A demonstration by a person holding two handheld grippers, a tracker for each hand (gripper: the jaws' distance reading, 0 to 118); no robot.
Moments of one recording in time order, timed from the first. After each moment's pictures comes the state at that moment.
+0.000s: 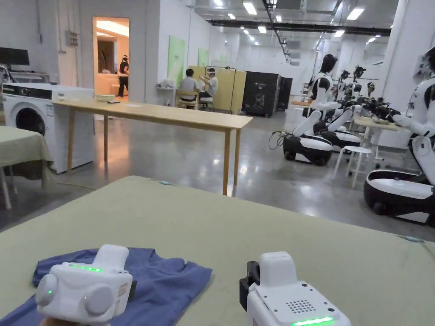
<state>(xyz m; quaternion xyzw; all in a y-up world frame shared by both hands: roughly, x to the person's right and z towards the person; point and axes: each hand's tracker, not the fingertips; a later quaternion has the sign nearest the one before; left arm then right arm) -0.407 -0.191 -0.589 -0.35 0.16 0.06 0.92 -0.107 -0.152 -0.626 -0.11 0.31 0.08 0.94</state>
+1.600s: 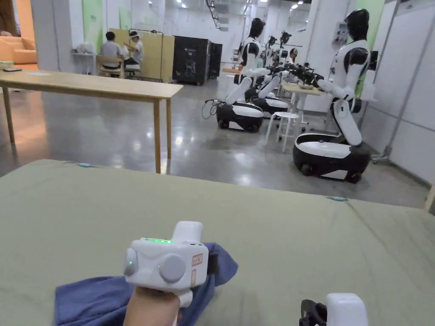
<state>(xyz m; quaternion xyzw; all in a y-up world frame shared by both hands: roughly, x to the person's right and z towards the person) -0.207 -0.186 -0.802 -0.30 -0.13 0.11 0.94 0.063 -0.200 -0.681 -0.20 0.13 0.04 0.97</state>
